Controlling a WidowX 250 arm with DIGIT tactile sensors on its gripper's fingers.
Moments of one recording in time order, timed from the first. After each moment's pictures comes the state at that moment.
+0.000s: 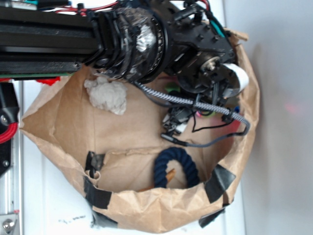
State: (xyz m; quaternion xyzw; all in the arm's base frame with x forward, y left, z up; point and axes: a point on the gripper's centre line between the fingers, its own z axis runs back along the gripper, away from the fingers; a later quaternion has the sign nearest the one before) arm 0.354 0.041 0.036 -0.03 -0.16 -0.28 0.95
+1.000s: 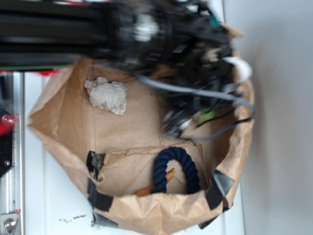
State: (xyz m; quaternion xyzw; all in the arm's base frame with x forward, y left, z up) arm 0.332 0.033 0.066 -0.07 -0.17 -0.23 0.95
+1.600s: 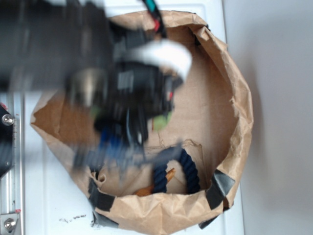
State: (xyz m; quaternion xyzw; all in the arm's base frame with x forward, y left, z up) arm 0.264 0.004 0.154 0.03 -0.15 -0.03 0.99
